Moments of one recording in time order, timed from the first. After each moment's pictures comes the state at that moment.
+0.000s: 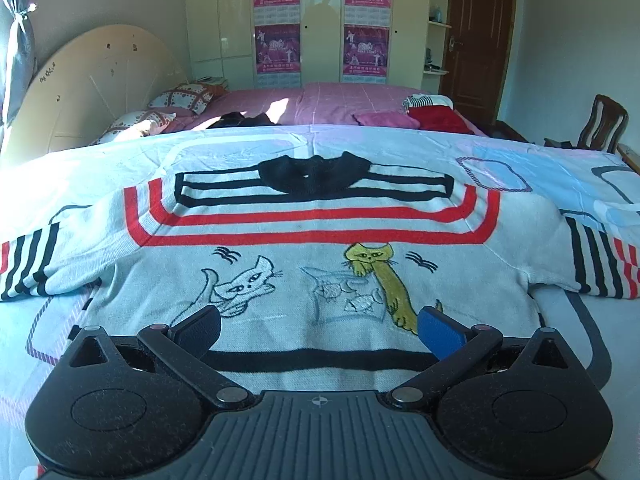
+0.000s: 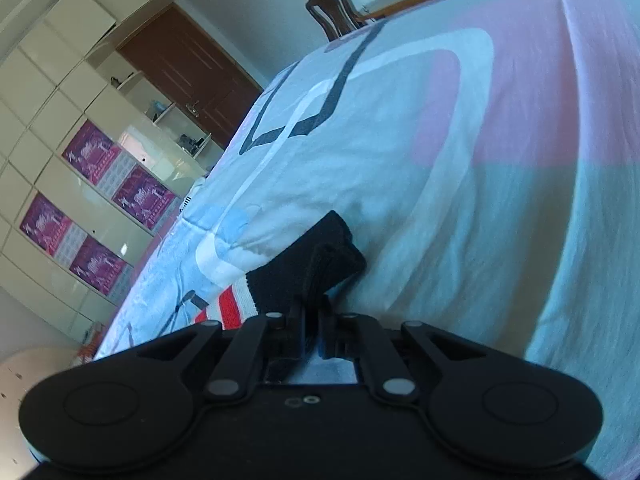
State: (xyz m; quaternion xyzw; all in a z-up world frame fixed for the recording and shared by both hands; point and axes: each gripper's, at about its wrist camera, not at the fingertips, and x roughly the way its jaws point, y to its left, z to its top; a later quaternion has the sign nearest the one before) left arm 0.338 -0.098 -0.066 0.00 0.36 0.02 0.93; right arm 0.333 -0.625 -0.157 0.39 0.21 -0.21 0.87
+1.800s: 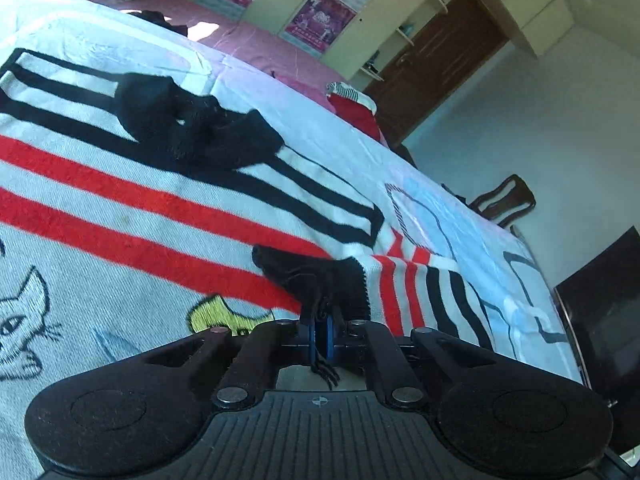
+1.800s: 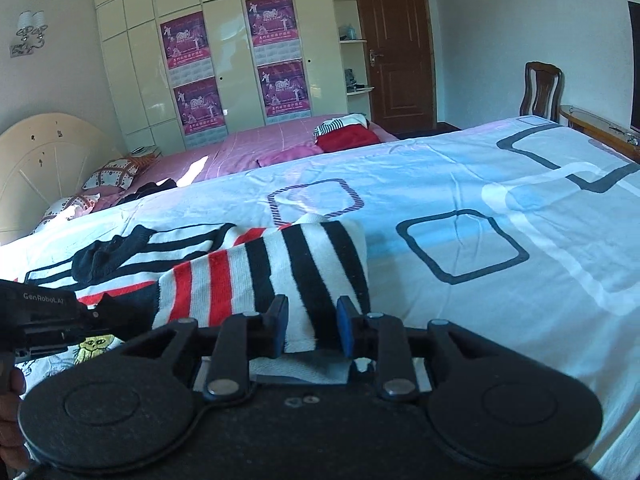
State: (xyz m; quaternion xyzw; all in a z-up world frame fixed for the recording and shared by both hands) left arm 0.490 -0.108 -0.141 -0.26 0.39 -0.14 0.87; right arm 0.374 -0.363 -0.079 0.09 0.28 -0.05 0.95
